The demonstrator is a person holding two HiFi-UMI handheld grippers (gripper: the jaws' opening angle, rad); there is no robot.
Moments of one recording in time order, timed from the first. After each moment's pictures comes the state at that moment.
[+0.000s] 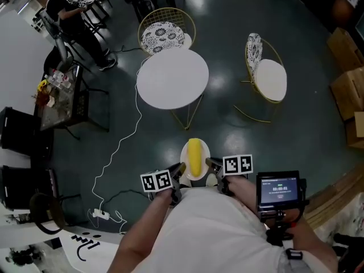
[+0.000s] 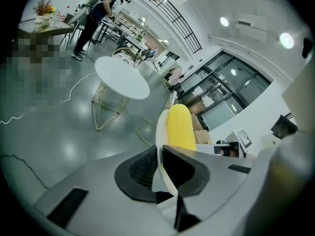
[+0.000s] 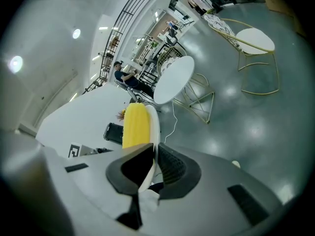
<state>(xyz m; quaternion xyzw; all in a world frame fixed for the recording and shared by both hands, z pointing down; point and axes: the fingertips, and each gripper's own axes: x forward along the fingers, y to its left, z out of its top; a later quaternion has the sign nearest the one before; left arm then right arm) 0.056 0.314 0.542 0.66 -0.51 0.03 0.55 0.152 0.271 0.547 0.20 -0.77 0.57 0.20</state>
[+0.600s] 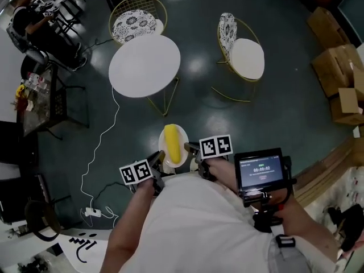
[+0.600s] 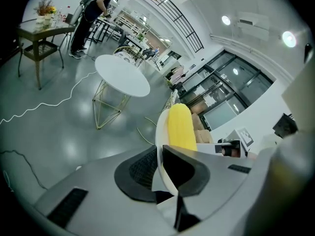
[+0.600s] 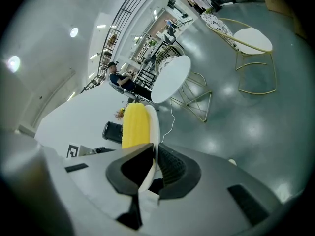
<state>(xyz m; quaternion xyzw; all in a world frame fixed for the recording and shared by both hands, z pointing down) 0.055 0.316 0.548 0.65 -0.52 0.03 0.55 0.150 0.270 0.553 0.20 -0.77 0.57 0.21</state>
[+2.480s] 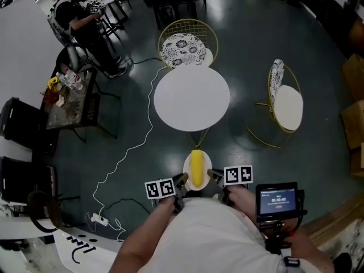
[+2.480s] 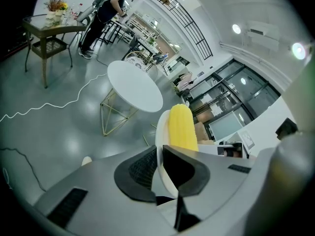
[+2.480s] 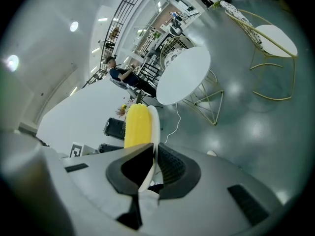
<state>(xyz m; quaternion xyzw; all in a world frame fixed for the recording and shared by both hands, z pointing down) -0.036 0.264 0.565 0.62 -0.54 0.00 0.57 0.057 0.213 0.562 0.17 -0.77 0.57 0.23</state>
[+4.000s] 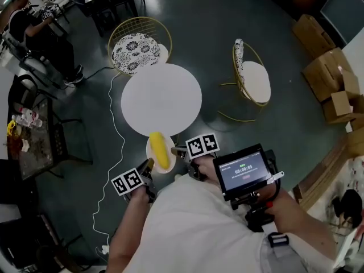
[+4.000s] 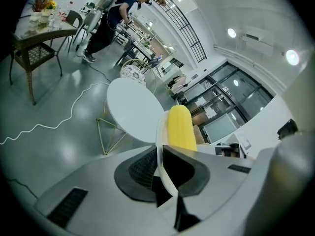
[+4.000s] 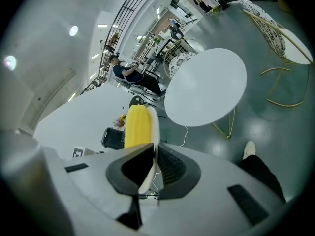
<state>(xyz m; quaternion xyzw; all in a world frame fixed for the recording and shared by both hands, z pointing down) -0.204 0.169 0.551 0.66 -0.52 -0.01 0.55 -0.108 0.122 0.550 0.20 -0.78 0.56 0.20</state>
